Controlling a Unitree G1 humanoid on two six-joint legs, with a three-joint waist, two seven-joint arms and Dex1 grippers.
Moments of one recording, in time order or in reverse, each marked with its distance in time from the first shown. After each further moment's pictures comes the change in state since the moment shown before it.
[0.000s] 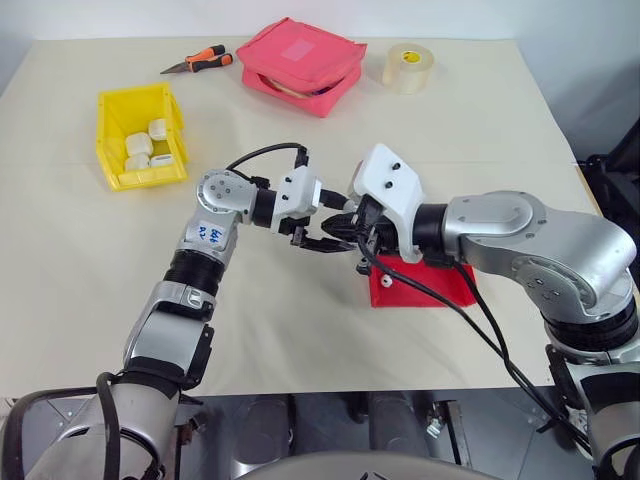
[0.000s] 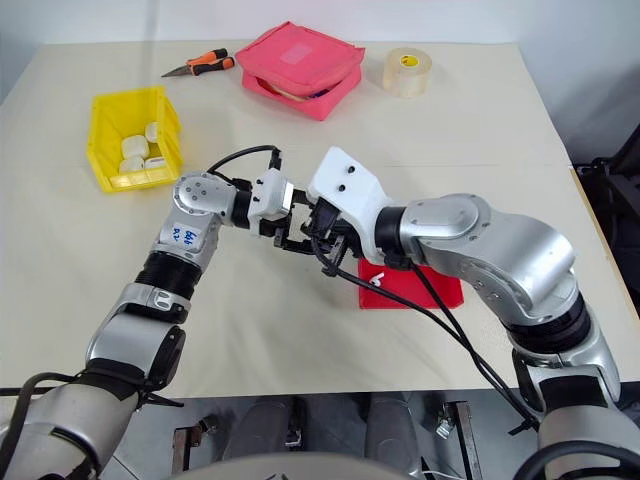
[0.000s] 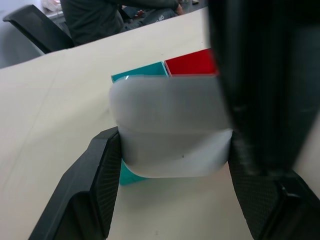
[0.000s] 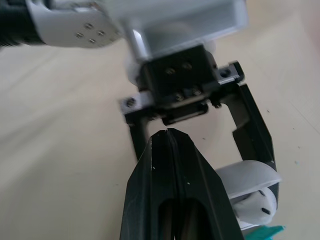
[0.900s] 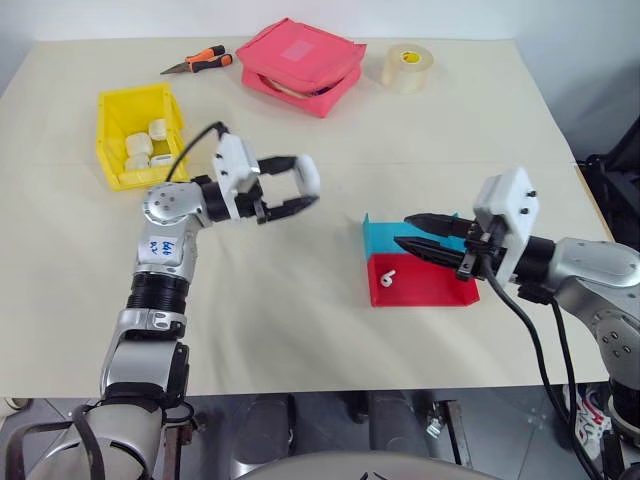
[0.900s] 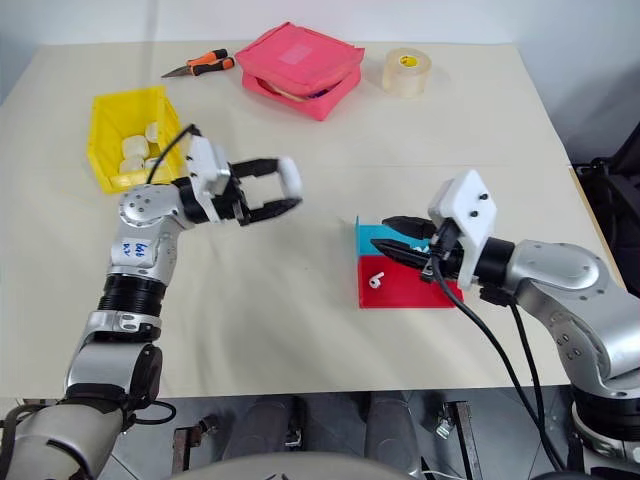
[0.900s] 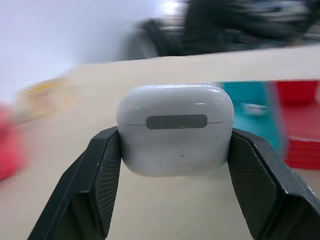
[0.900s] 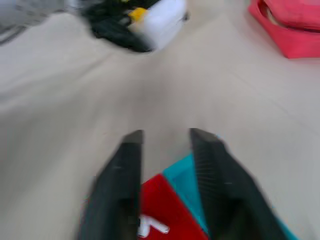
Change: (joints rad) left arm 0.153 0.096 0.241 -0.184 -0.104 0.134 0.385; right arm 0.544 -0.131 -0.460 -0.065 -0.013 -0.389 0.296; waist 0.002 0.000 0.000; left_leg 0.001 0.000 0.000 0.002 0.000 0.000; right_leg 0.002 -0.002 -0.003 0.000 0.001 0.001
